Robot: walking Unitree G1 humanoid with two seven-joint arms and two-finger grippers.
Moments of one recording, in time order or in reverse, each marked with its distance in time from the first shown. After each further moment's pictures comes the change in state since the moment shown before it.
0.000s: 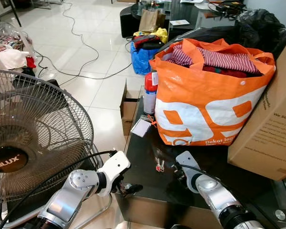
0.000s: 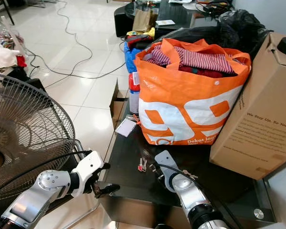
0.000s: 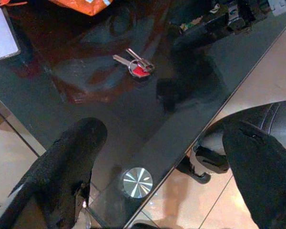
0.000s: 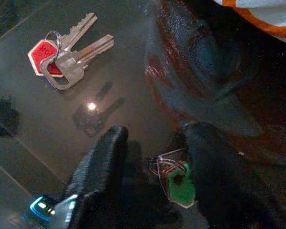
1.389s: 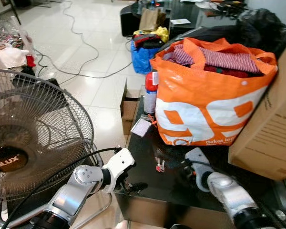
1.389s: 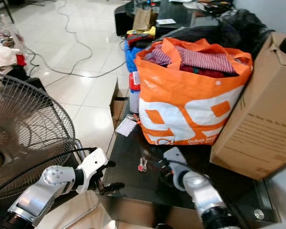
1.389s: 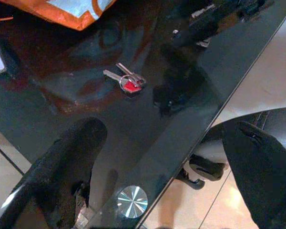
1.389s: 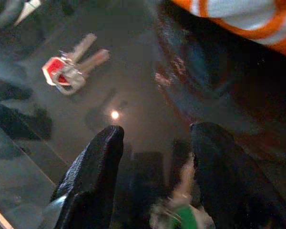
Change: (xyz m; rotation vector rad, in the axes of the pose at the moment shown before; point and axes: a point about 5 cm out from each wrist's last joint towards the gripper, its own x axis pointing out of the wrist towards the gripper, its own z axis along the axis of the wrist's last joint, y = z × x) left arm 0.009 0.001 0.010 0.014 -0.025 -0.051; right arm -0.025 -0.028 -0.001 0.092 -0.042 0.086
